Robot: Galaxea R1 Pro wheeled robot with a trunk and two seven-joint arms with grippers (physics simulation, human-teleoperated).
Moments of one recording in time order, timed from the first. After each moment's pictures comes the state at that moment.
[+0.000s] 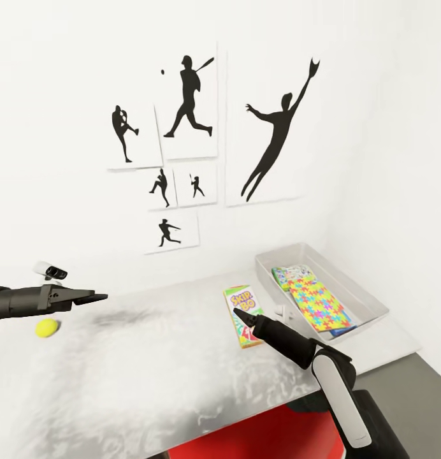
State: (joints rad) left arm -0.67 0.68 -0.04 -1.16 0.50 1.04 -1.57; right arm -0.31 -0.02 0.15 -1.54 -0.81 0.65 0.18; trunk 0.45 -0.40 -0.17
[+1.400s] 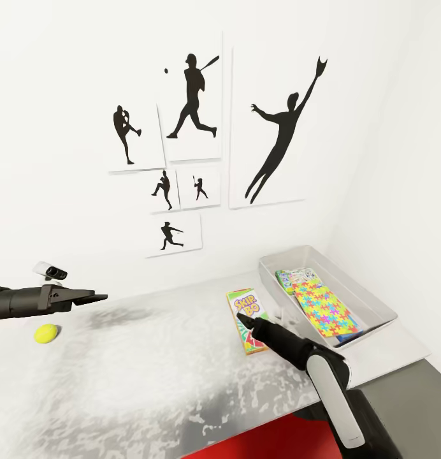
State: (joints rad) left arm -0.67 0.68 -0.04 -1.15 0.50 1.04 -1.57; right arm -0.32 0.00 0.16 -1.54 -0.79 0.67 -0.06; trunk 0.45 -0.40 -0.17
